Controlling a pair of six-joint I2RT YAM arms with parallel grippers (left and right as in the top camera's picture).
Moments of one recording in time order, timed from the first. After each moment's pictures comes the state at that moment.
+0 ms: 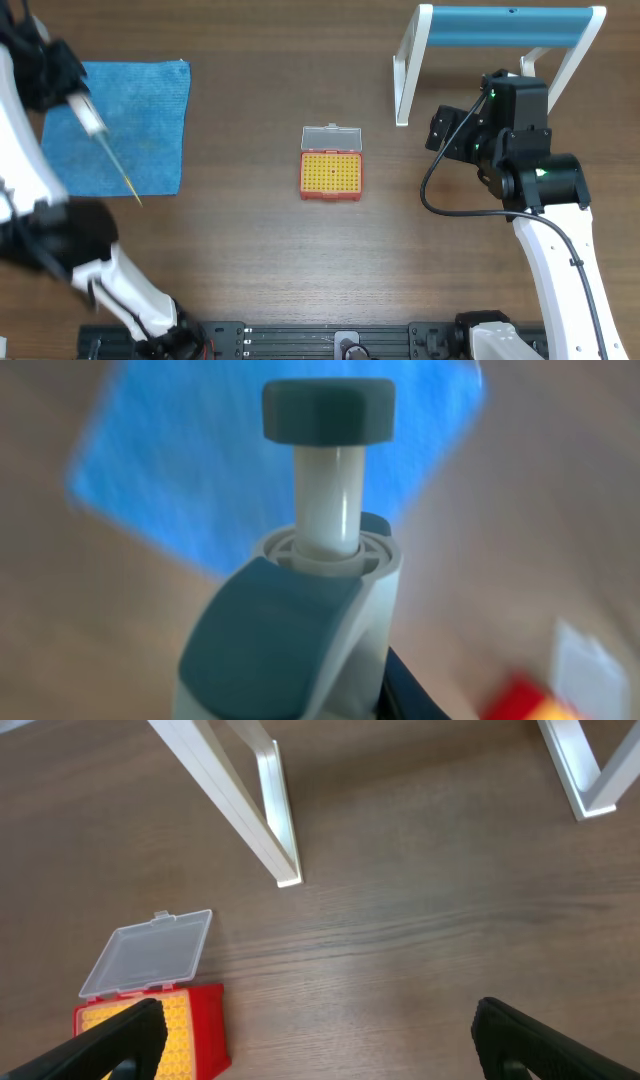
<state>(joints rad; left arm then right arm) 0.40 2.03 2.37 -1.69 0.07 -0.21 0.07 1.22 1.16 -0.84 -0.03 0.34</state>
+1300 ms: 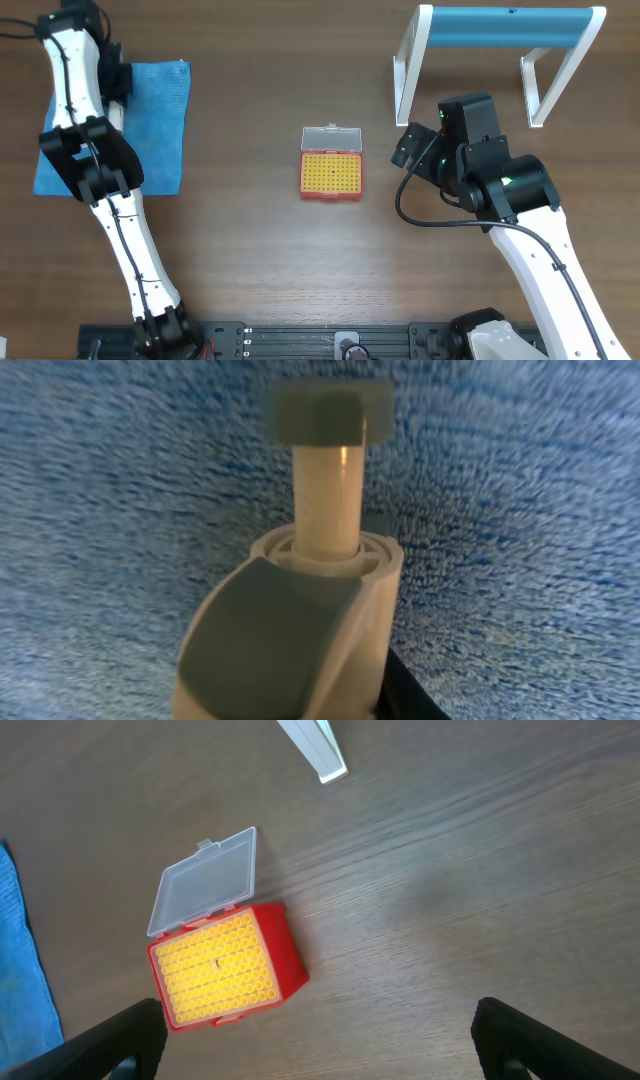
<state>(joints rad) 0.35 2.72 2.61 -1.42 -0.15 0.17 0.27 1.22 1.16 -0.97 -0.03 0.73</state>
